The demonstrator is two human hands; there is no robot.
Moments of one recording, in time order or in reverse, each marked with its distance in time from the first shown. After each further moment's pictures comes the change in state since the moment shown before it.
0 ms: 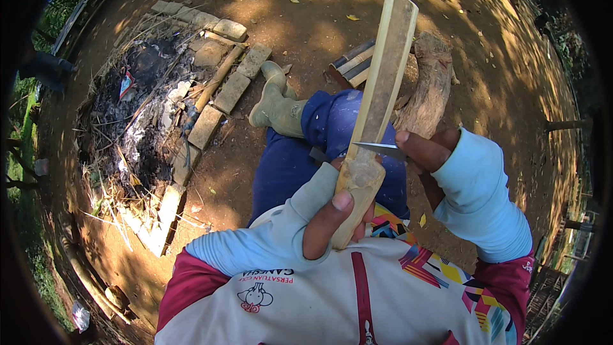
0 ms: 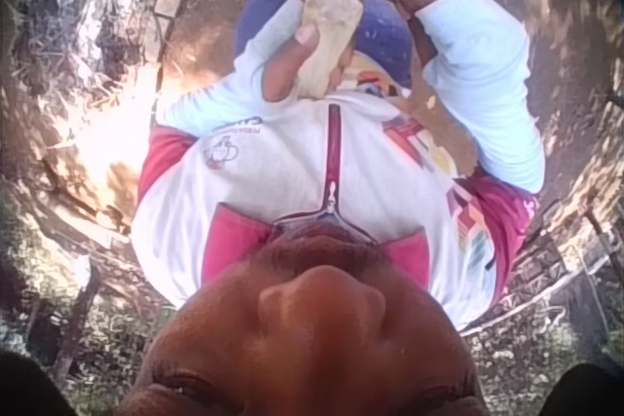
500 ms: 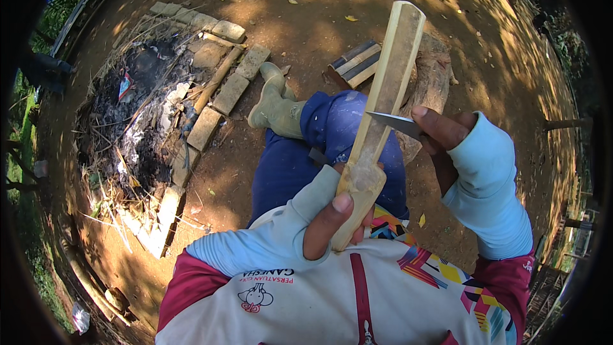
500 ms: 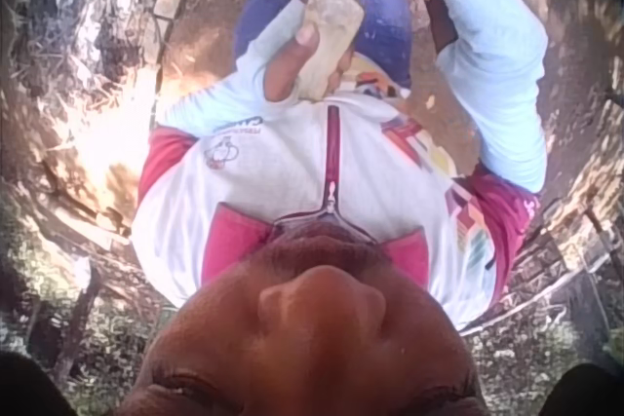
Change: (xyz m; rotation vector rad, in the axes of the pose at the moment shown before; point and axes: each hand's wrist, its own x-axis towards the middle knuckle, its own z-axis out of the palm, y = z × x) left_hand -0.001 -0.013 -0.004 -0.042 0.005 -0.067; right_hand 0.003 0.006 -0.001 0.008 0.206 -0.004
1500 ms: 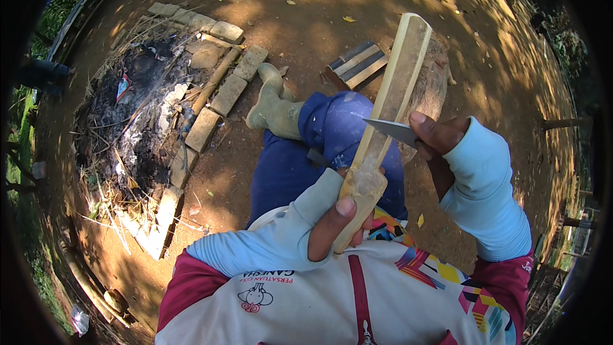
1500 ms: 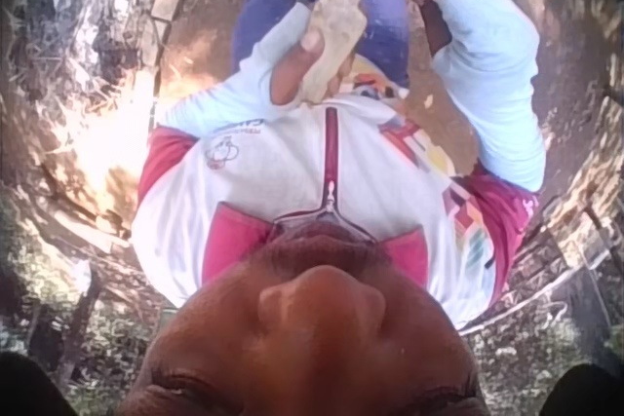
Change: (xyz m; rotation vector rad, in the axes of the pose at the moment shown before) left_hand 0.001 -0.001 -0.003 0.063 -0.046 -0.006; right_hand -0.004 -0.005 0.002 0.067 -0.068 0.104
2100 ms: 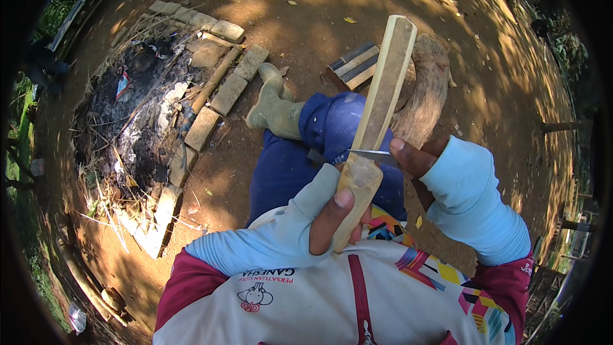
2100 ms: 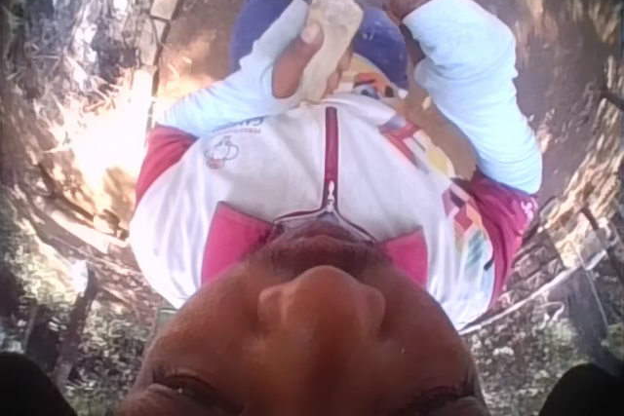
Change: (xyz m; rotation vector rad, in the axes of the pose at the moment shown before) left_hand 0.004 -0.004 0.003 -0.060 0.110 0.021; right_hand -0.002 0.002 0.006 -0.048 -0.120 -0.082
